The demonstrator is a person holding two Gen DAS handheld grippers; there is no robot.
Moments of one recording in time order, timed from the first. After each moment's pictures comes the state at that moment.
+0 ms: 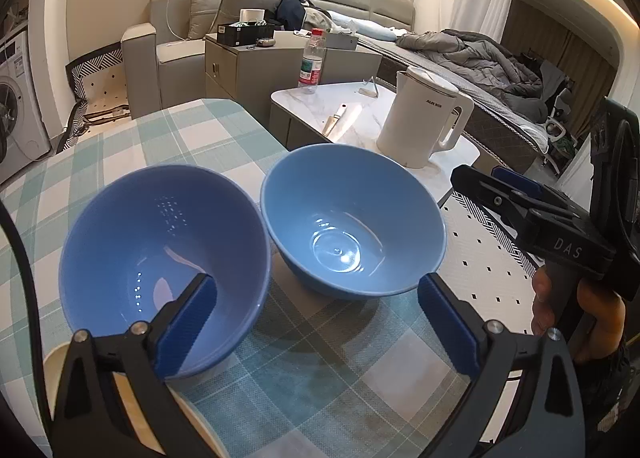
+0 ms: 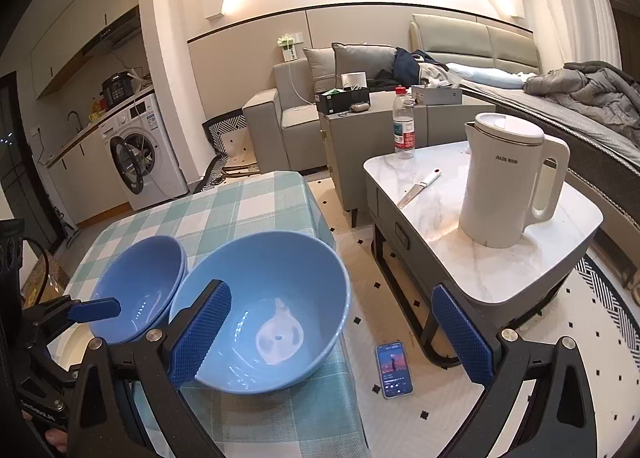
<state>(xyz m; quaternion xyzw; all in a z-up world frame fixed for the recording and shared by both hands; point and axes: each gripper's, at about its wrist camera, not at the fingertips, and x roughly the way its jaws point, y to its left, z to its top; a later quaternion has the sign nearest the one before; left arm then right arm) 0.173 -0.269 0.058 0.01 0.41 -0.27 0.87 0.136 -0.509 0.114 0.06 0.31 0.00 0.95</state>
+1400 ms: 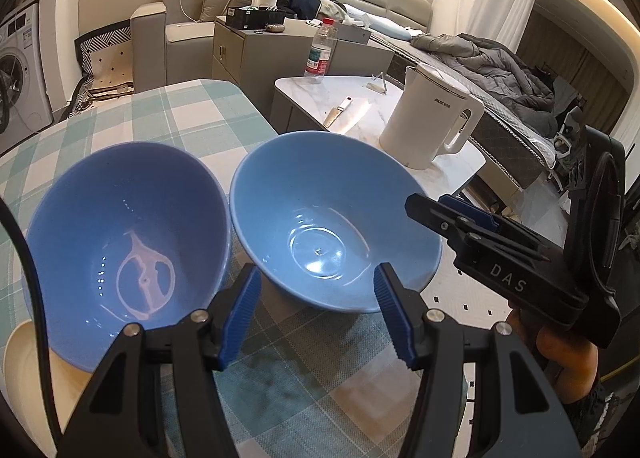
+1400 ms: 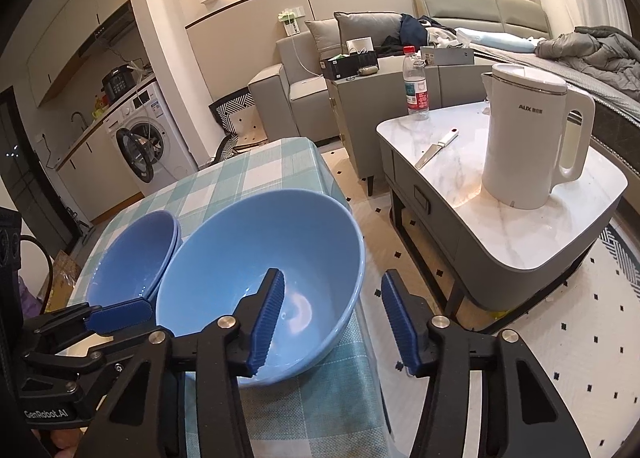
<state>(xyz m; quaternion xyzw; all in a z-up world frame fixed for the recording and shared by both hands) 0.179 -0.293 0.043 -0.03 0.43 -0.25 0.87 0.158 -0.510 0.073 0.10 0.36 0.03 0.93</state>
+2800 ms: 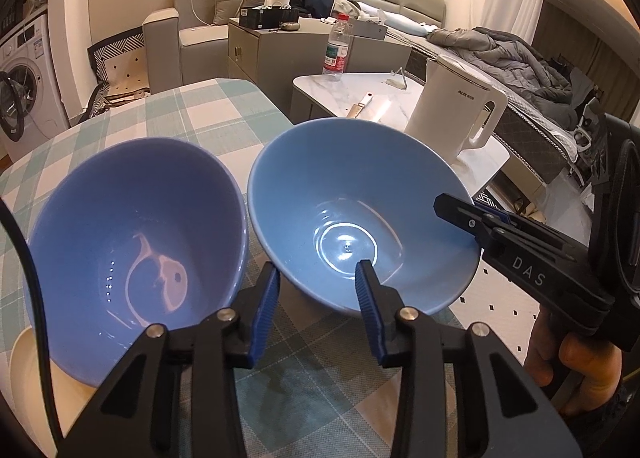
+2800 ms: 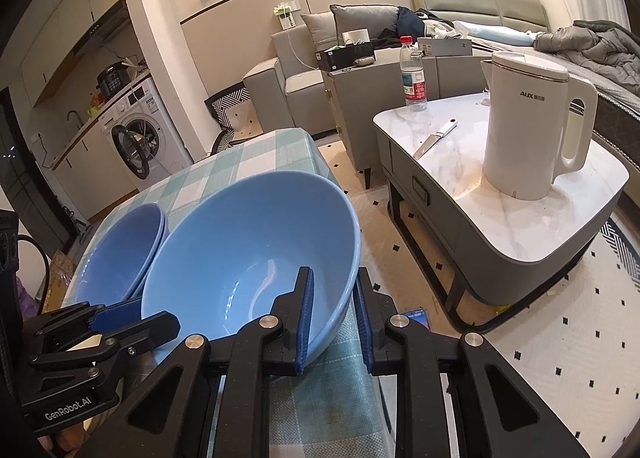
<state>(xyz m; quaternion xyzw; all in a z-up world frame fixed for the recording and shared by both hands) 0.188 -0.299 0.028 0.00 0.43 -0.22 0.88 0.163 -0.512 0.060 0.10 0.36 0.03 0.93</state>
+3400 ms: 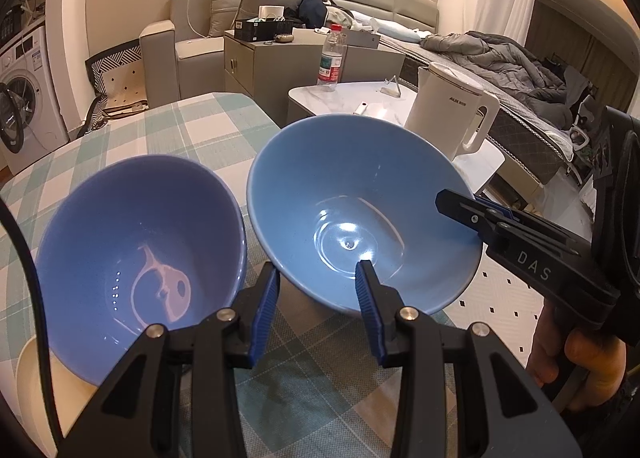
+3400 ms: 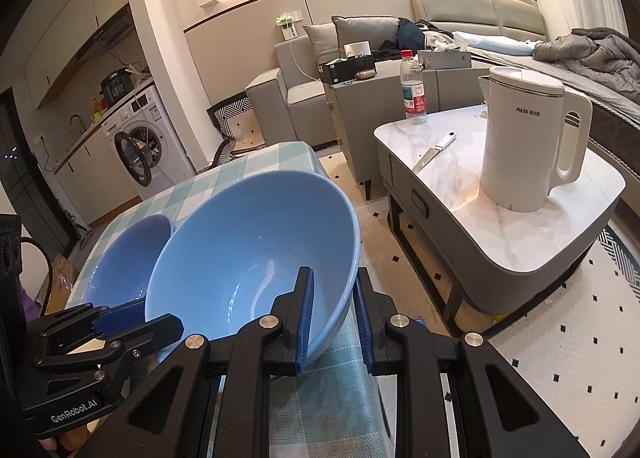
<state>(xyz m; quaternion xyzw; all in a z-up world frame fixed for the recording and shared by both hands) 0.180 -0.299 0.038 0.01 0.41 -0.22 0.89 0.151 -0.511 0.071 0.10 0.34 0.03 0.93</state>
